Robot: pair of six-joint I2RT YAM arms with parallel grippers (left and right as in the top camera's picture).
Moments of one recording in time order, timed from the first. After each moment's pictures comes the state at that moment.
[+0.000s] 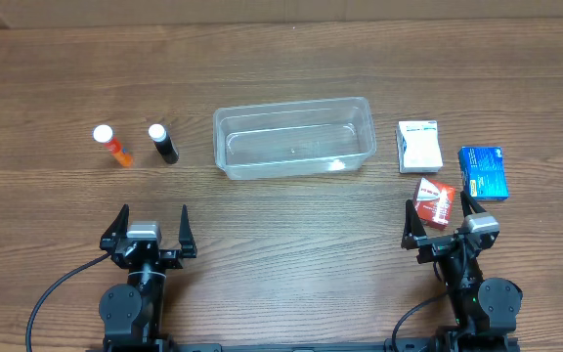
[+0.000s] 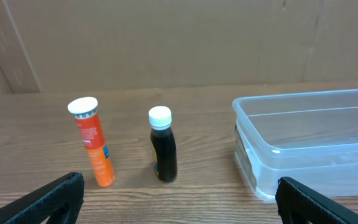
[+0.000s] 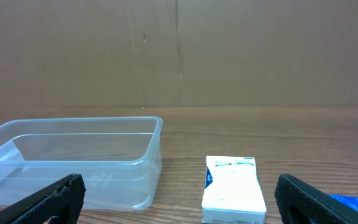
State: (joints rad) left arm 0.02 0.01 0.01 -0.08 0.02 0.03; right arm -0.01 0.01 0.02 -0.02 -0.19 0.07
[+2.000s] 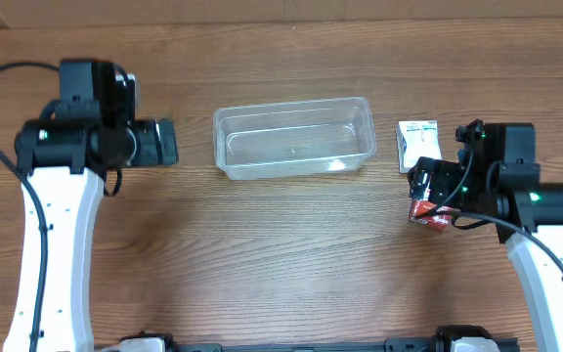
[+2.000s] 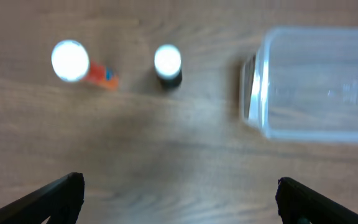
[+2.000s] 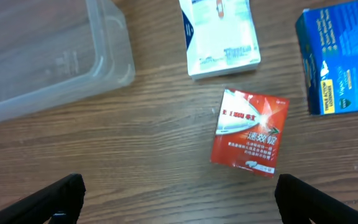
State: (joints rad) left arm 0.02 1.47 1.55 -1.19 0.00 -0.10; right arm -0.01 1.20 1.06 -0.97 -0.15 0.21
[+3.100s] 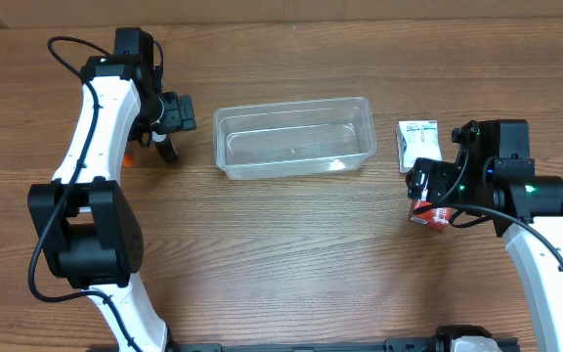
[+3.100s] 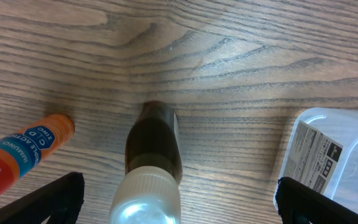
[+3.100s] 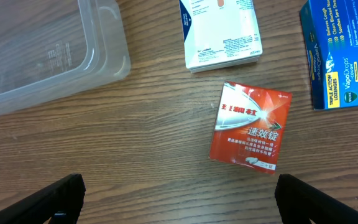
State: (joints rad) left arm 0.02 2.04 1.75 -1.08 0.00 -0.19; right arm -0.01 1.22 1.06 -0.98 -0.15 0.20
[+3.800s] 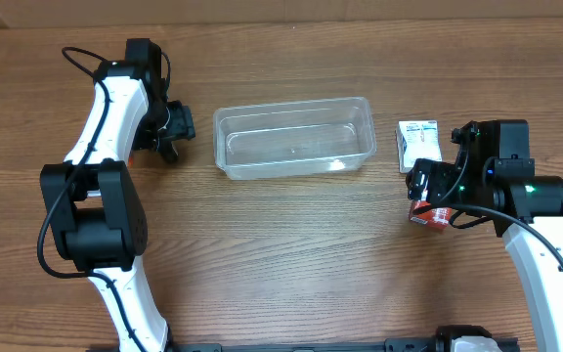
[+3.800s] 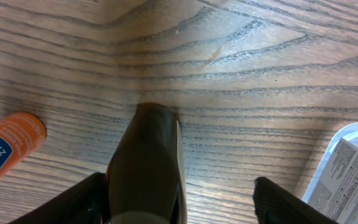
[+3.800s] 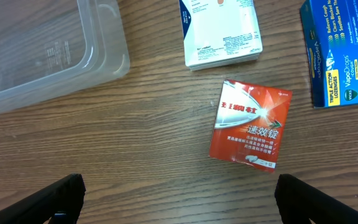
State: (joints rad) left arm 0.02 2.14 1.75 -1.08 0.00 -0.24; right arm -0.01 1.22 1.06 -0.98 -0.15 0.20
